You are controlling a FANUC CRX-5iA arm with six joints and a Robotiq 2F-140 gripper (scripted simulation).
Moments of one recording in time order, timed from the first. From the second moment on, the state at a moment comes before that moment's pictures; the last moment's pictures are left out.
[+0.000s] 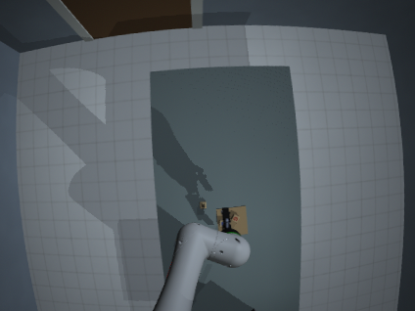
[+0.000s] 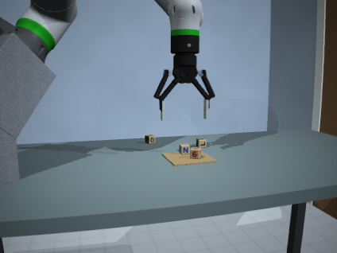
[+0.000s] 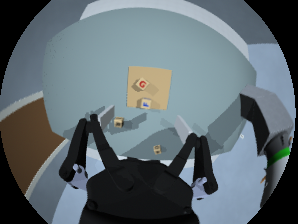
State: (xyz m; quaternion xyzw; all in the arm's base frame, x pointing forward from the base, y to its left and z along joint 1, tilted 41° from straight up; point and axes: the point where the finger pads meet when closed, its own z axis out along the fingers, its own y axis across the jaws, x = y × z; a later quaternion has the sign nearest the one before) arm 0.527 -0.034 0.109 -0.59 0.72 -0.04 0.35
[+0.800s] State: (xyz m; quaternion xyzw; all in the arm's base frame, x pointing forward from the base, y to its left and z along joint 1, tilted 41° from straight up) arm 0.530 -0.045 0.105 -0.43 0.83 0.04 0.35
